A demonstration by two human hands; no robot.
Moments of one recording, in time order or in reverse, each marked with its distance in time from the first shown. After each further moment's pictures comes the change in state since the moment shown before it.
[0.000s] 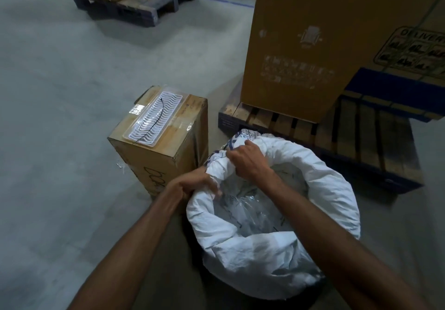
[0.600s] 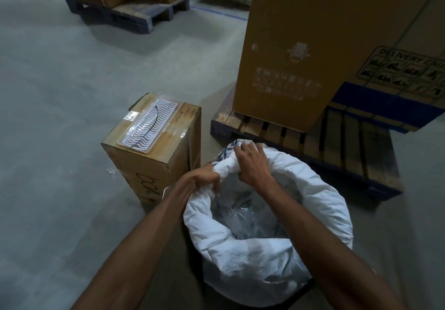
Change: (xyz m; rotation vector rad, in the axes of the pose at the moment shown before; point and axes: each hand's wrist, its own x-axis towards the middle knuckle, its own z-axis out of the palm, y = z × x) left_hand 0.029 0.039 0.017 0.350 0.078 0.017; right_hand -0.010 0.023 0.012 0.062 -0.025 0.254
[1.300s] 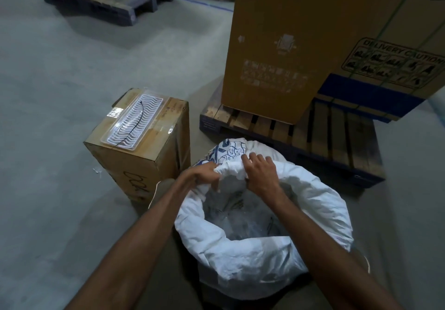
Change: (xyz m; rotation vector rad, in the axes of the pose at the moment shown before) left_hand 0.028 0.003 0.018 0.209 -0.135 0.104; right_hand -0.050 0.036 0.026 -0.052 -0.051 0.110
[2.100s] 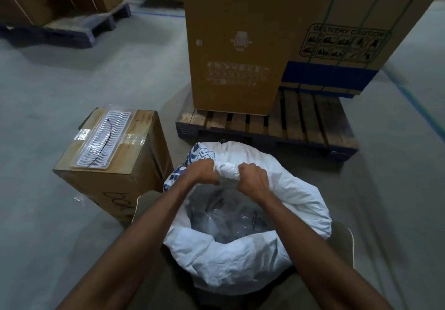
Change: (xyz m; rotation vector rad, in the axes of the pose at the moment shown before) left_hand 0.020 0.048 0.033 0.498 0.197 0.182; right_hand -0.052 0.018 0.002 0.260 -0.126 0.369
